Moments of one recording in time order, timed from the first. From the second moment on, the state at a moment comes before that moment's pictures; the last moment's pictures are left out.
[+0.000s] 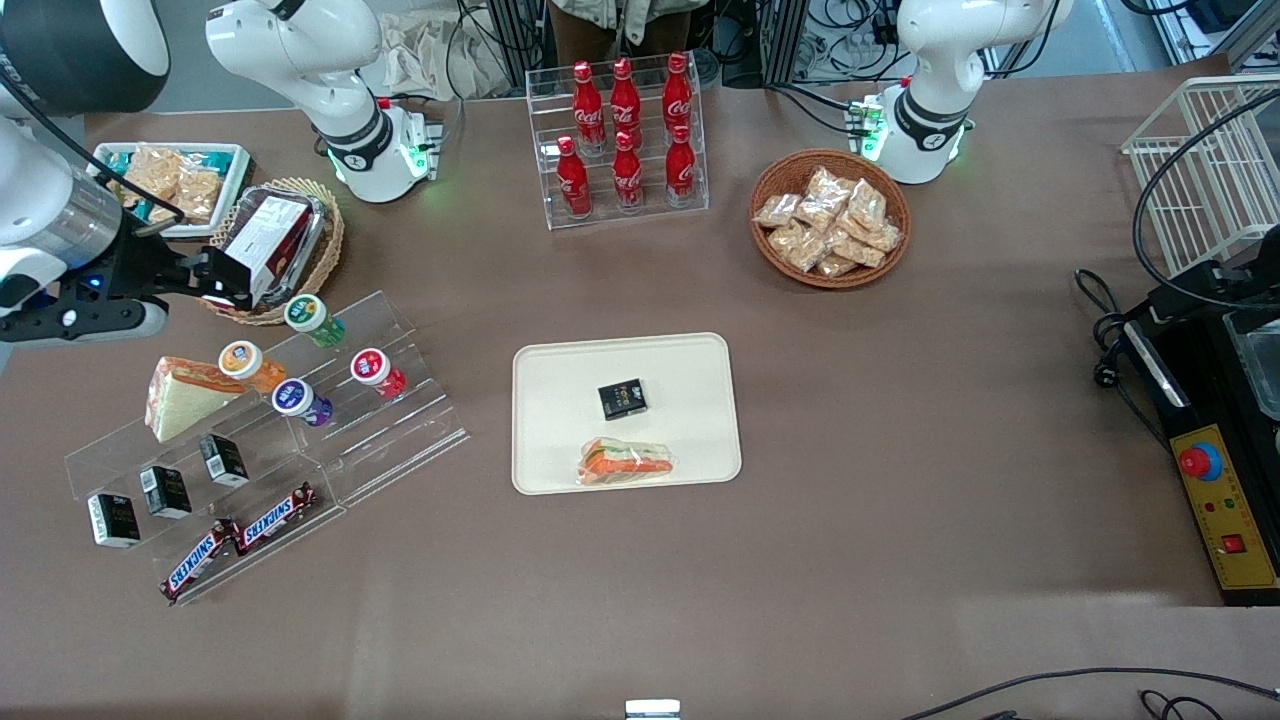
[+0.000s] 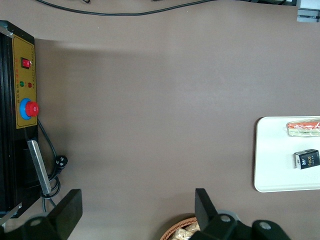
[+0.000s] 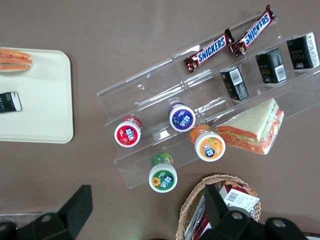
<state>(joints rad) 0.05 -0.05 0.04 -1.69 -0.01 1.56 0.01</state>
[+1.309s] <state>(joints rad) 0.05 -0.28 -0.05 -2.42 0.00 2.09 -0.06</state>
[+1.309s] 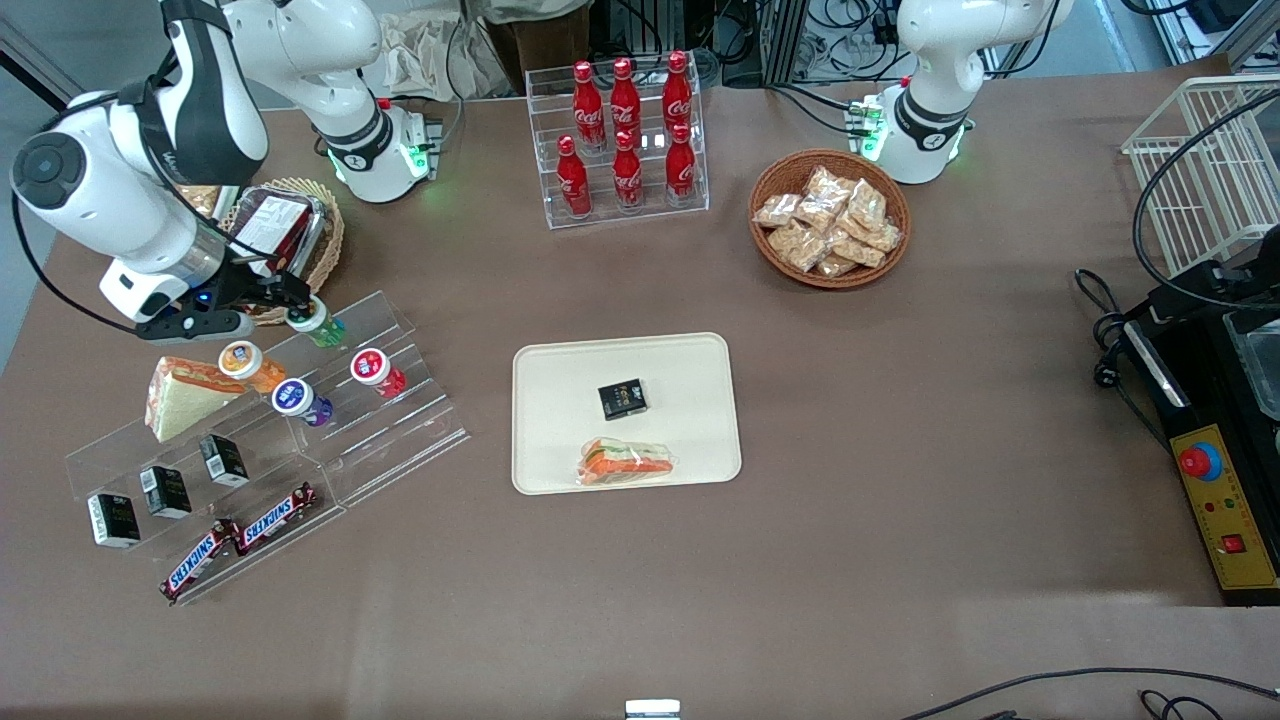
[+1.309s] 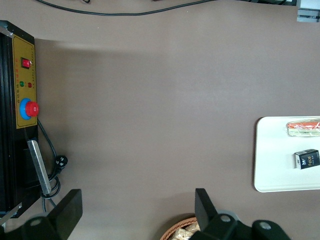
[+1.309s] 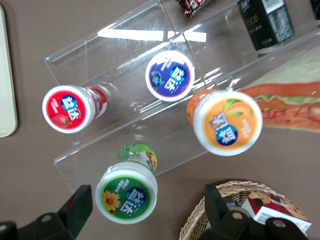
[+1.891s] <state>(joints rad) 0.05 -0.29 -0.05 -2.53 0.02 2.23 -0.05</state>
